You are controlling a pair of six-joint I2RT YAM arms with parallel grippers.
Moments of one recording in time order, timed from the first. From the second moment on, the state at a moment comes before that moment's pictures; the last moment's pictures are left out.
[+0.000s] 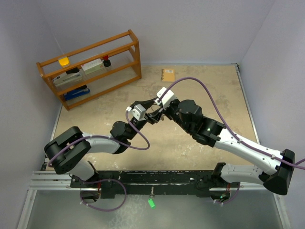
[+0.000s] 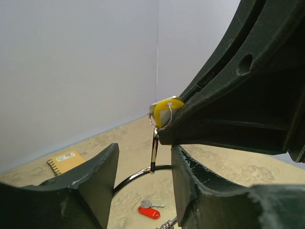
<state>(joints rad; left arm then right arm) -0.89 1.51 0.51 1.46 -0.09 0.02 0.98 1.12 1.03 -0.15 0.39 -0.33</state>
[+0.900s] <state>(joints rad) -0.89 1.44 0.51 1.38 -0.04 0.05 1.00 1.11 1.07 -0.16 0.41 -0.35</state>
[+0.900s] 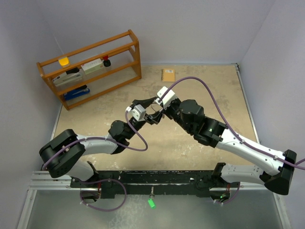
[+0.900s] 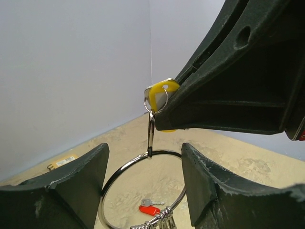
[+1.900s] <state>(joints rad) -0.81 1.13 0.75 0.58 0.33 0.32 1.01 0.97 1.10 -0.24 0.35 -0.39</state>
